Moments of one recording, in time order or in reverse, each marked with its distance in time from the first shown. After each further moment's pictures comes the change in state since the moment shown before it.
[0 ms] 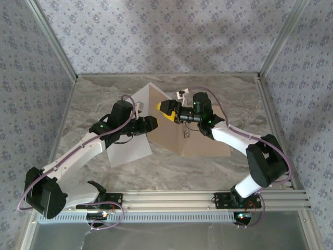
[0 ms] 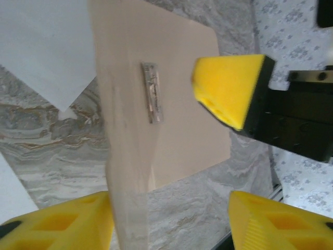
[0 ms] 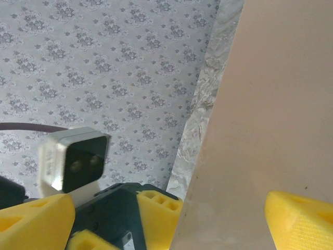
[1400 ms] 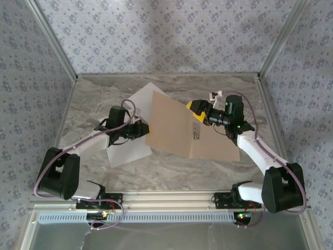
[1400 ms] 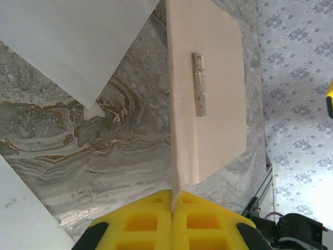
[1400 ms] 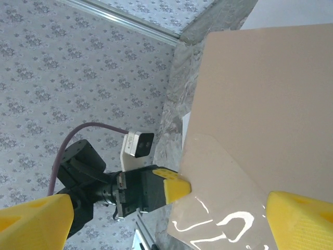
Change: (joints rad) left arm 0.188 0.194 -0.208 0.337 0.322 0.097; right arm -0.325 -0.307 -0.169 -0.254 -0.109 -0.122
